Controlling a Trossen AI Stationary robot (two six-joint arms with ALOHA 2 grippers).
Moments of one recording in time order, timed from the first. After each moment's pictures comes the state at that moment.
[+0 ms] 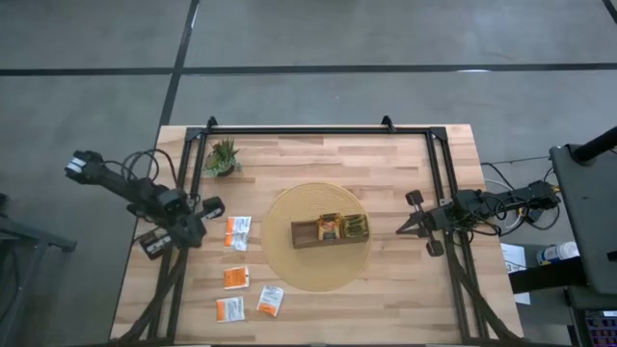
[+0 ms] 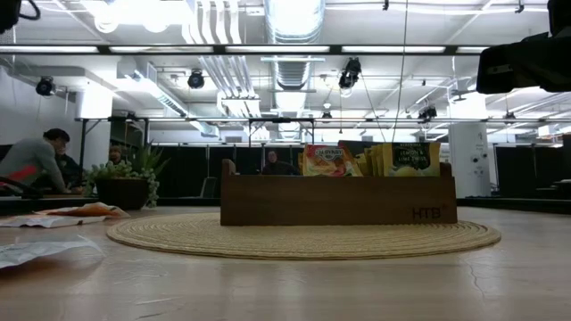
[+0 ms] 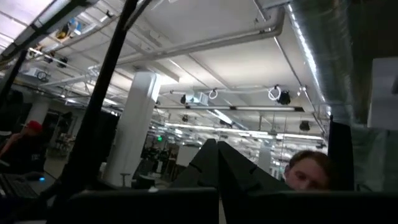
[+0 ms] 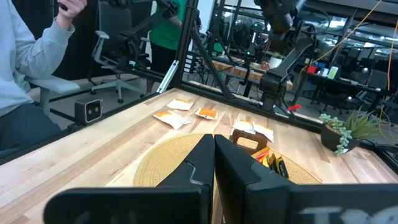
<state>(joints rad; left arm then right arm) -0.44 0.68 0.36 0.91 0.28 -0.45 0.22 0.05 0.01 0.03 -0.13 -0.18</state>
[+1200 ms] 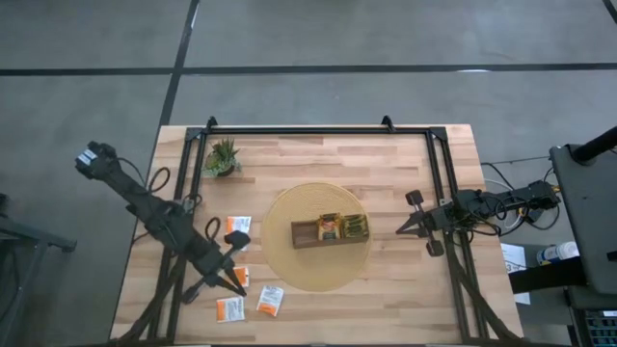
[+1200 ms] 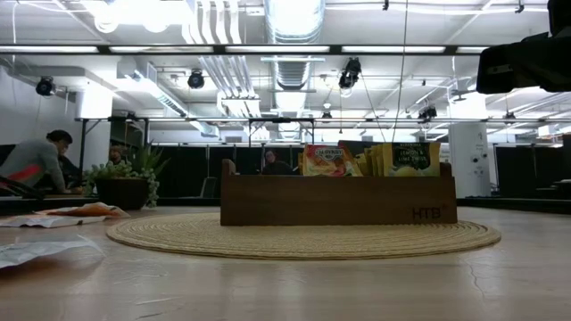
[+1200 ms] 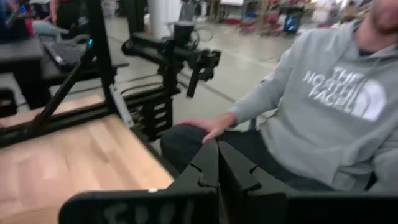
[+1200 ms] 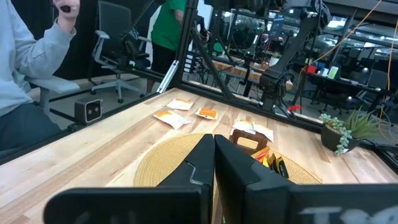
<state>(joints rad) -0.65 1.00 0.84 0.05 0.07 -0.05 0.22 0.05 0.01 0.03 -0.13 -0.18</state>
